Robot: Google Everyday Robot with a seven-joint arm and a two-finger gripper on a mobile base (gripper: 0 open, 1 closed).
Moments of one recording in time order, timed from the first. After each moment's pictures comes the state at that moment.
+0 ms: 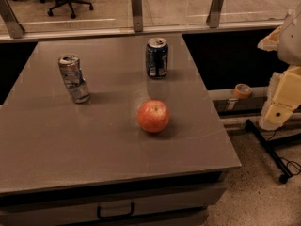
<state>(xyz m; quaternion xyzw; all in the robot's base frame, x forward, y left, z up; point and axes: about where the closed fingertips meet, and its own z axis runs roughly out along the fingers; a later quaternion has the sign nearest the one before) 0.438 -0.217 0.976 -0.60 0.78 -0.03 0.16</state>
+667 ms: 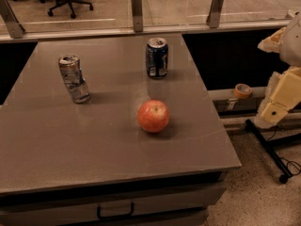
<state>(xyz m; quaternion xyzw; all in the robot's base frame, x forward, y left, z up) 0.443 -0.216 0.973 -0.59 0.79 -0.01 0.20</state>
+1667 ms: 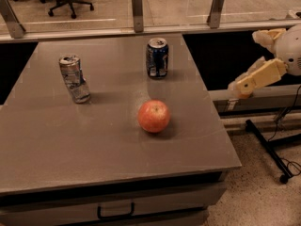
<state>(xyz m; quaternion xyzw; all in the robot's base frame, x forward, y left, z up) 0.537 -0.216 0.962 -0.47 0.75 0.14 0.45</state>
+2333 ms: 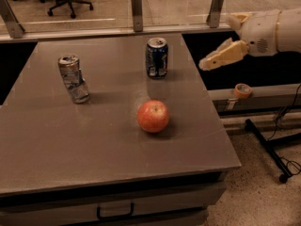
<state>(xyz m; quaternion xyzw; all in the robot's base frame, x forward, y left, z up) 0.618 -0.174 0.972 -0.47 0.69 0.17 0.52</state>
